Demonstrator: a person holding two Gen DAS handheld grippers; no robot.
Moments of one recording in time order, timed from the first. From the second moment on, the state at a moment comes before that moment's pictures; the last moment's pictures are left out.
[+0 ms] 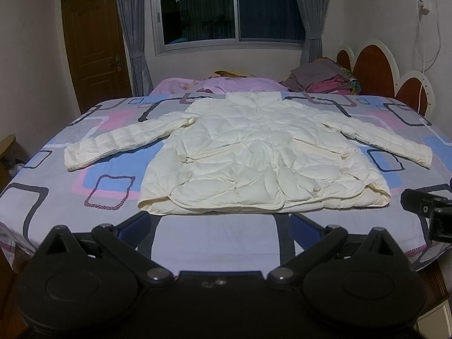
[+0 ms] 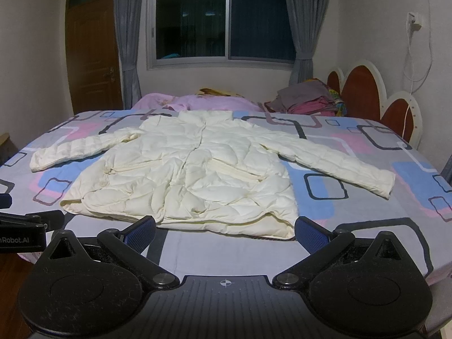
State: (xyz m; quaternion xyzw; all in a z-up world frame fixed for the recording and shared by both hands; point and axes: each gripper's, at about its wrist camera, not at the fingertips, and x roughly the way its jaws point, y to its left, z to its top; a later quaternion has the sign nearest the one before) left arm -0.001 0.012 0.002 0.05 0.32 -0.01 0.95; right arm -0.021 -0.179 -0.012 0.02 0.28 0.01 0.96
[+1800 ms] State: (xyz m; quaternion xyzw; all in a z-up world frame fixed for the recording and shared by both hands) left arm 0.165 -0.035 0.002 0.08 0.27 -0.13 0.95; right arm 0.108 -0.300 -0.005 0.08 0.21 -0.16 0.96
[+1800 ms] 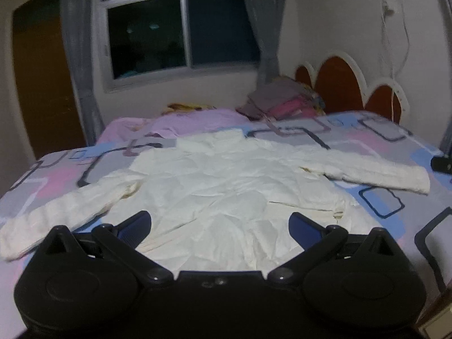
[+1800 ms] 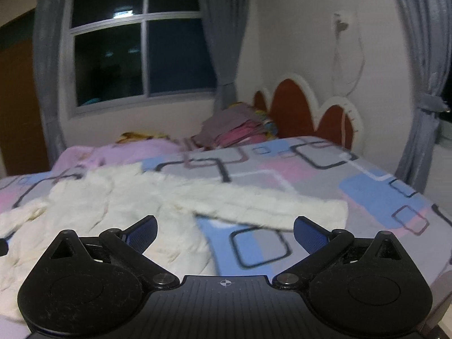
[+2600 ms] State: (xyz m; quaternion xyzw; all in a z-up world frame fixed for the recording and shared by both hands) left arm 0.330 -0.160 -0.041 0.05 0.35 -0.11 0.93; right arm 0.217 -0.581 -0.162 0.44 0.27 -0.24 0.82
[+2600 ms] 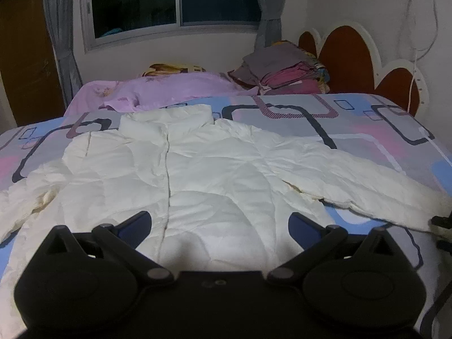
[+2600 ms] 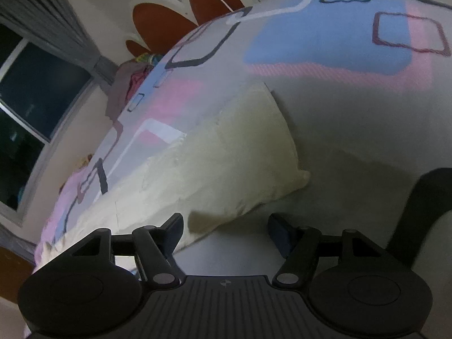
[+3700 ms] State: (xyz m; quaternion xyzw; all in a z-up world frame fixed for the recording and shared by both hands) left arm 0.411 0.066 -0.054 -0.06 0.37 -0.05 0.92; right arm 0.419 -0.169 -0.061 0.04 0.25 0.10 0.96
